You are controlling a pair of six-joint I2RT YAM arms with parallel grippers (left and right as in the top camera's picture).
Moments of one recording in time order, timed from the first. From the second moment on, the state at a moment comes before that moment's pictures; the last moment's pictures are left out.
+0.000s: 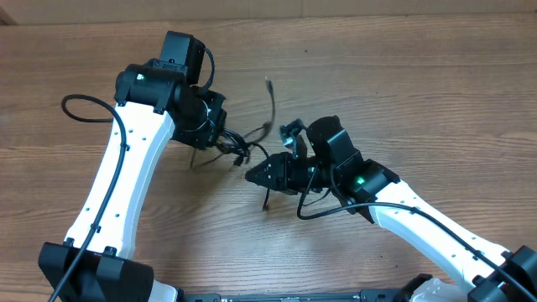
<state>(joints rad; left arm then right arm) -0.24 1.66 1.66 -1.30 0.21 -1.44 0.64 1.43 0.87 -0.12 -0.71 0.94</state>
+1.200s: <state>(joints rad) -0.31 1.67 1.14 -0.78 0.07 -1.51 0.64 1.44 0.87 -0.54 -0.30 0.93</state>
